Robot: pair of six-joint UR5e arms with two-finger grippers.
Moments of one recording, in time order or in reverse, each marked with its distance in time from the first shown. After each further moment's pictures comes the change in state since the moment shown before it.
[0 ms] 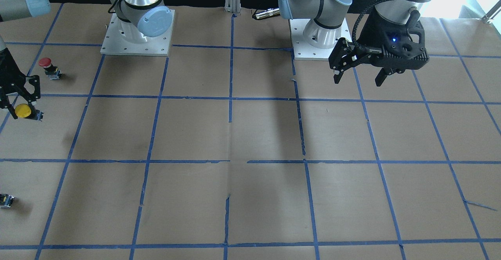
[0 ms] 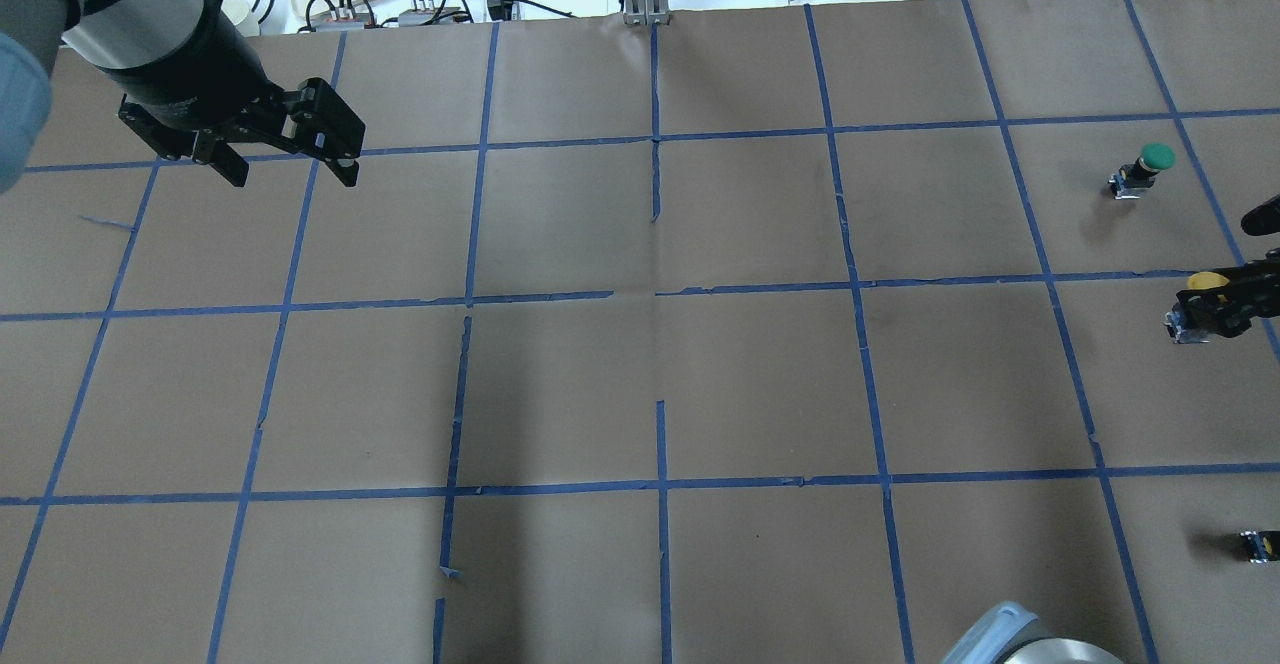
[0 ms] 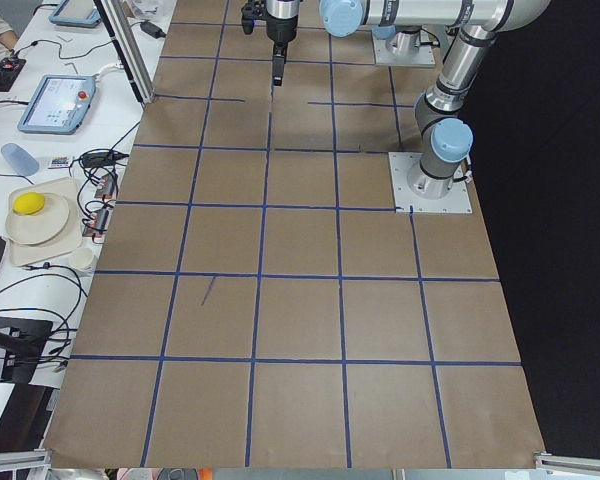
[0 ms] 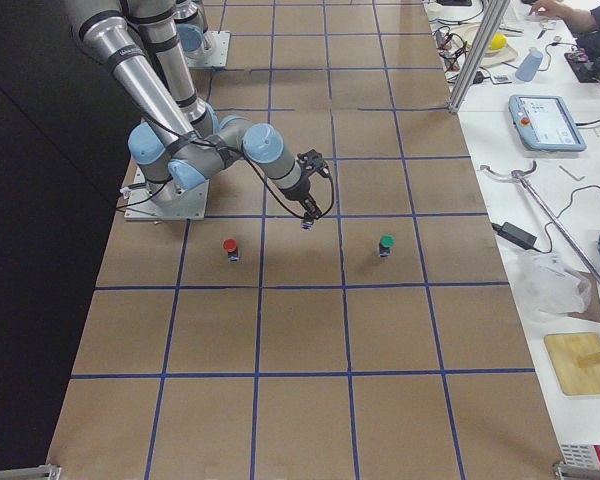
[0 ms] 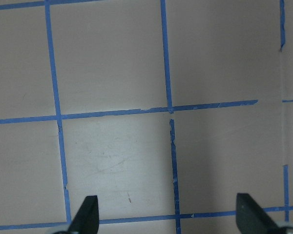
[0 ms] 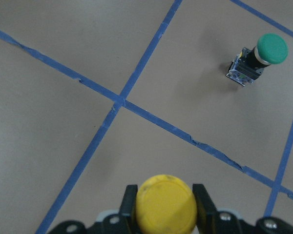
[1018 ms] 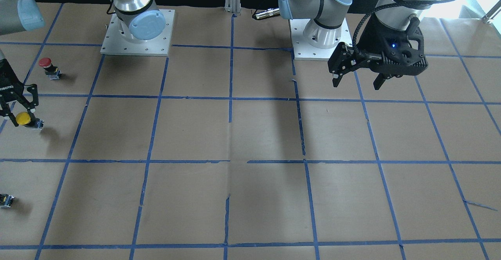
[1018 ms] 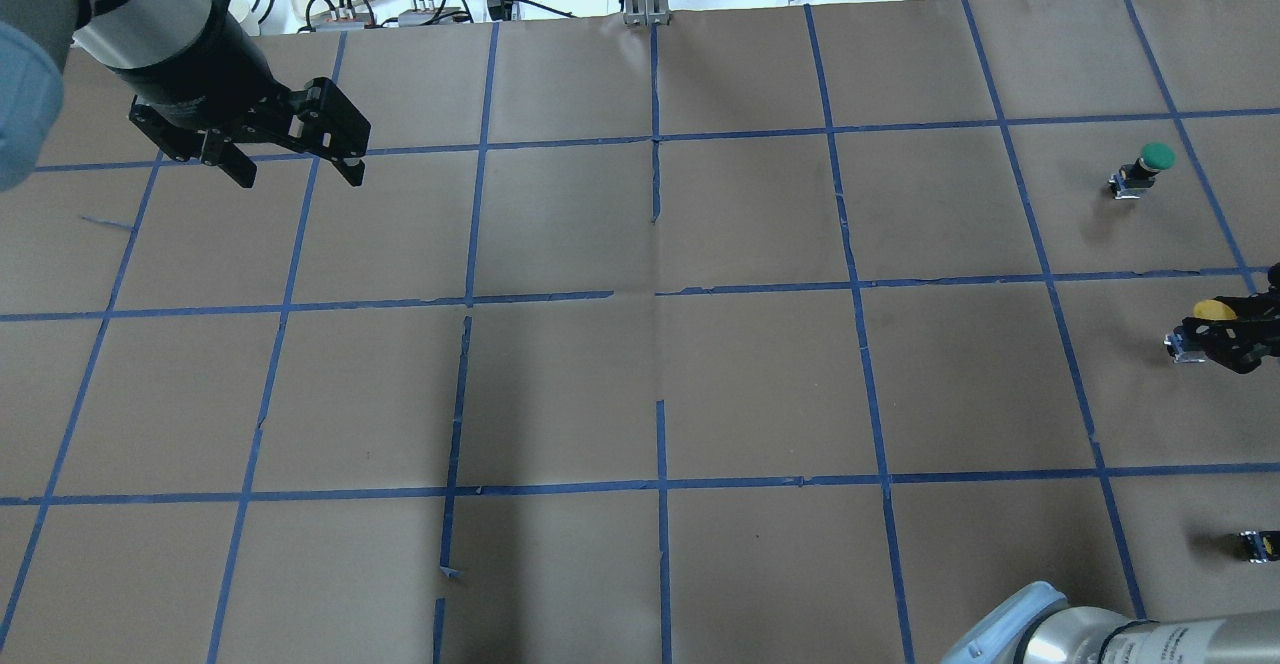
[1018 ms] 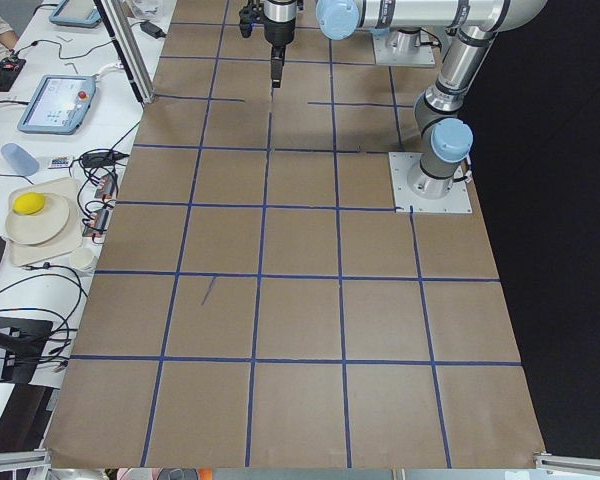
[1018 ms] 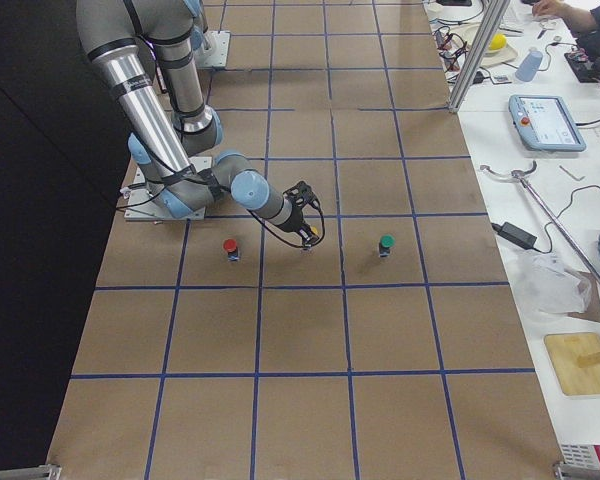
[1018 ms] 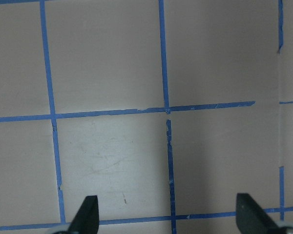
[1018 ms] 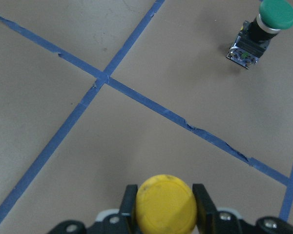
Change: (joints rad) left arm 0.002 -0.016 0.003 0.001 -0.012 -0.006; right arm -0.132 0.135 0.039 -0.090 0.152 -0.150
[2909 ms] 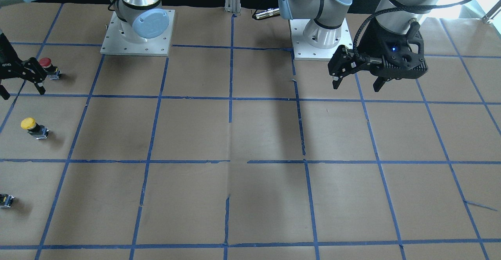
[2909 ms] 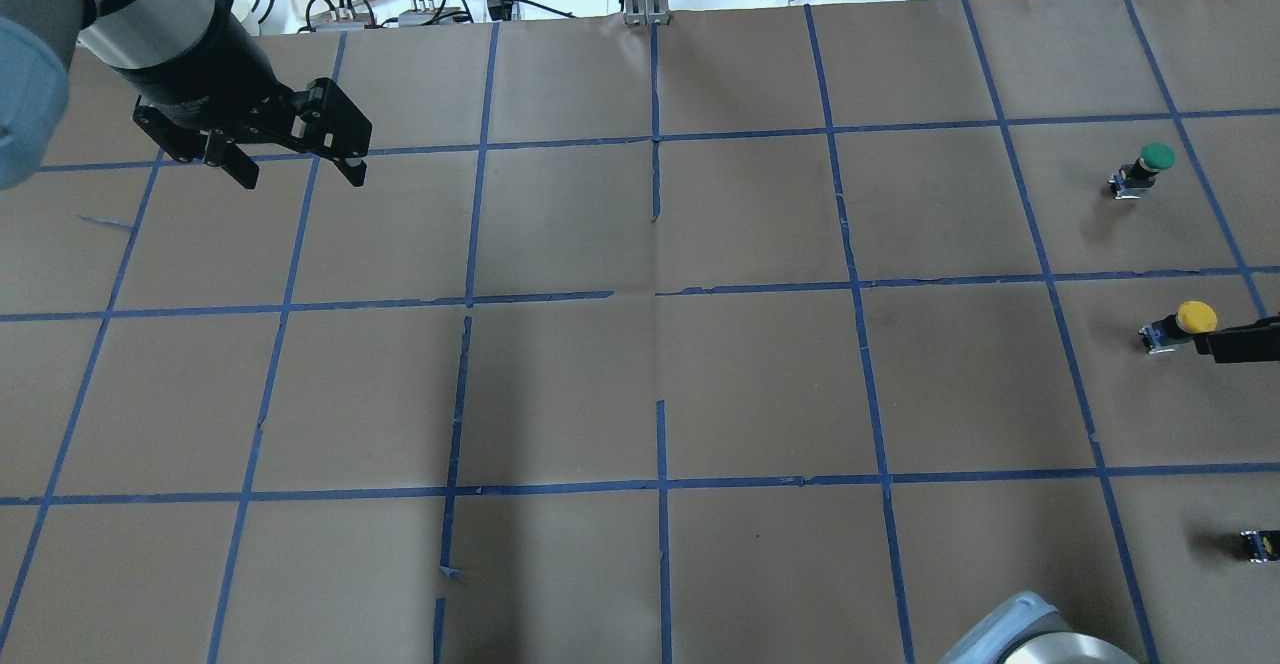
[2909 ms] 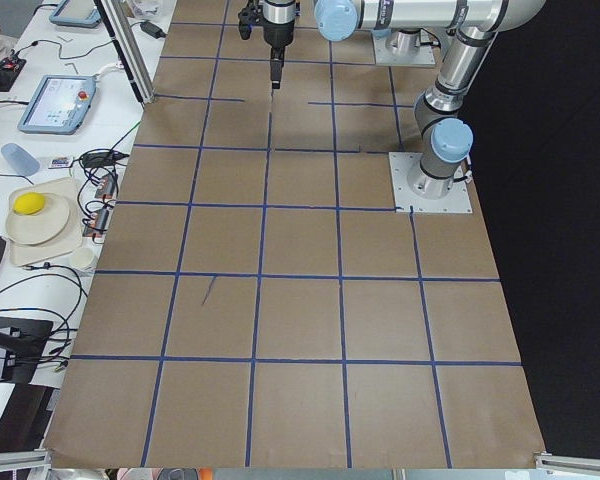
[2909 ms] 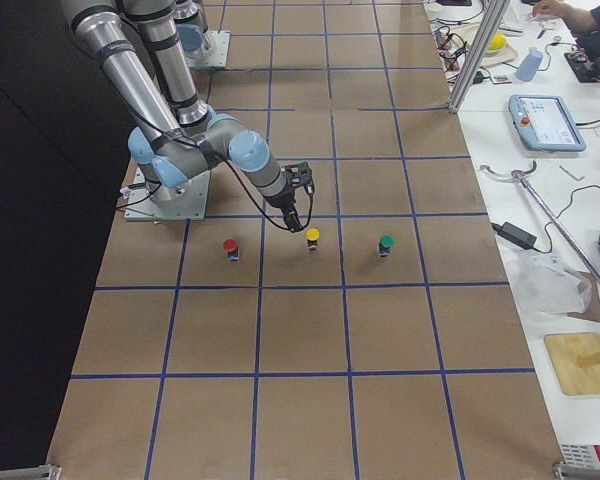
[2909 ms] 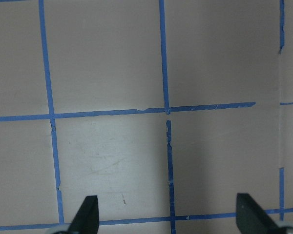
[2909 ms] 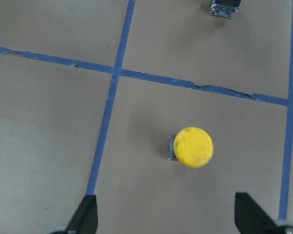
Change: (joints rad) left arm 0.002 -0.005 0.001 0.000 -0.002 -0.003; right arm 0.109 -0.266 -0.079 0.377 -0.220 0.461
